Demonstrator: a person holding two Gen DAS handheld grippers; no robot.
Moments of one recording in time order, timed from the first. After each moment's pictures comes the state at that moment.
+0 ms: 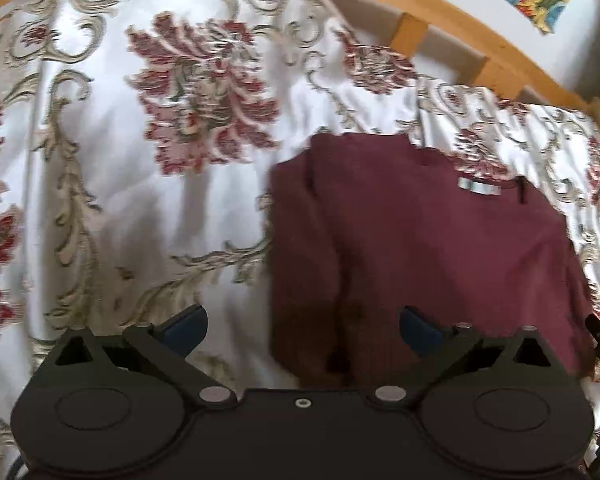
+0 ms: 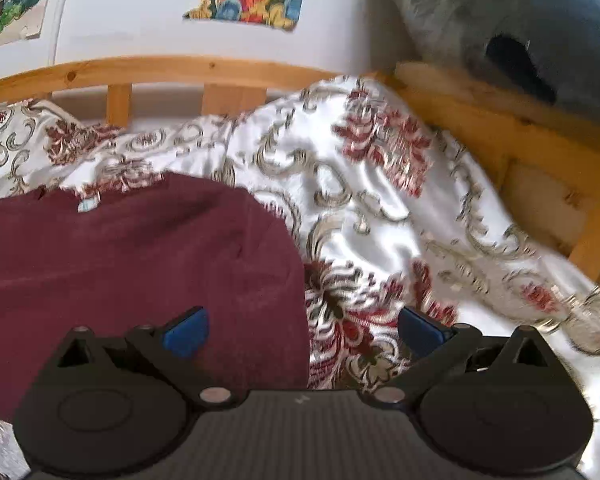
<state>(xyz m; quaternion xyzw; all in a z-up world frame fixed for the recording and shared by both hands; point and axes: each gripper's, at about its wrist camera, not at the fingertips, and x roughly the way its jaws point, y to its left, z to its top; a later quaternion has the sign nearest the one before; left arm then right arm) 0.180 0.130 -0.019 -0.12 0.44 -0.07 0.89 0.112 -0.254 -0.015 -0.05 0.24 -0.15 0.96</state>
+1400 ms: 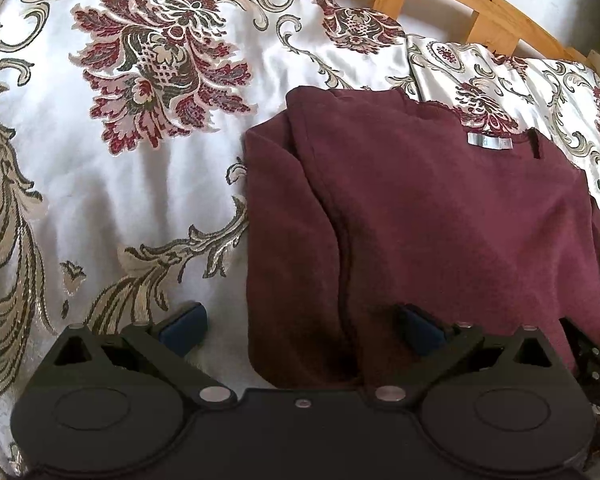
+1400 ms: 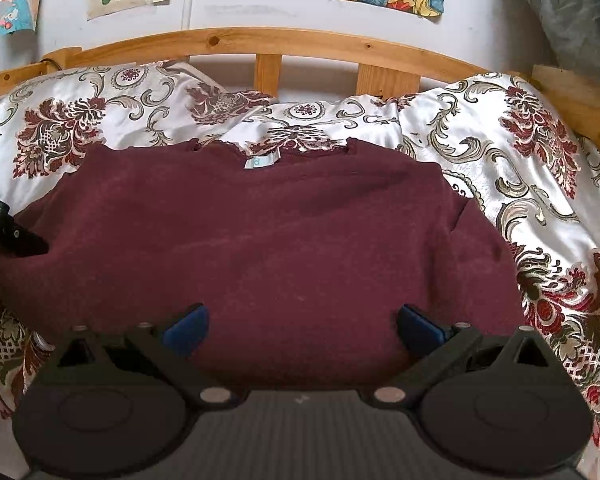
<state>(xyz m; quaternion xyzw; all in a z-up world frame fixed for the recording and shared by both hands) 0.199 0.111 -0.057 -0.07 0.45 -0.09 0.88 0.116 -0.173 -0.047 -0.06 0.28 0.02 0.96</state>
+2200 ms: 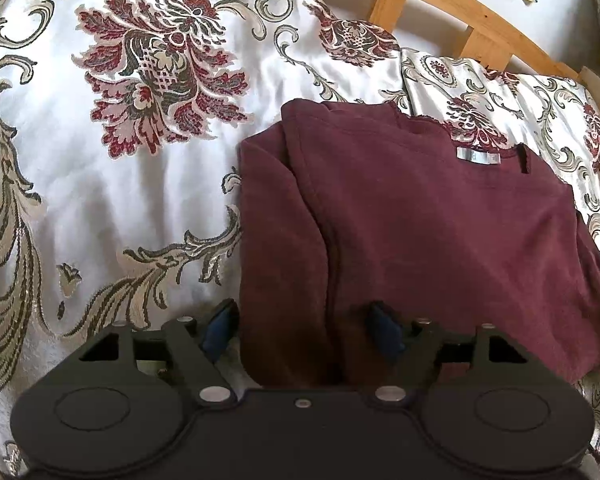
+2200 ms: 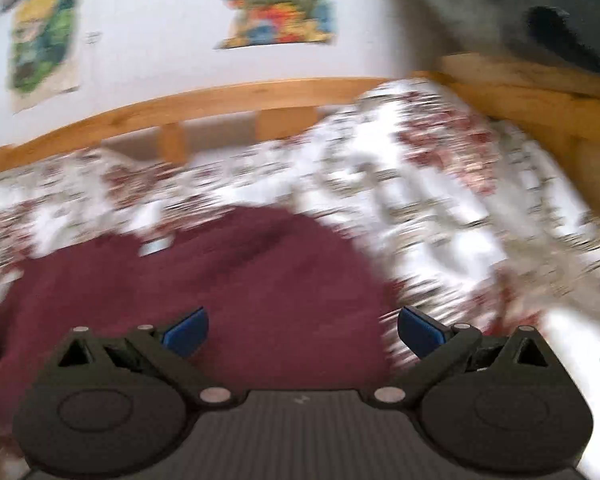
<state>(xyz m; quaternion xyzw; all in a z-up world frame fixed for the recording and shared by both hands) 0.195 0.114 -0.053 -0.09 0.44 -0.10 0.89 0.127 -0.267 -0.008 0.03 0.23 -0.07 0.97</state>
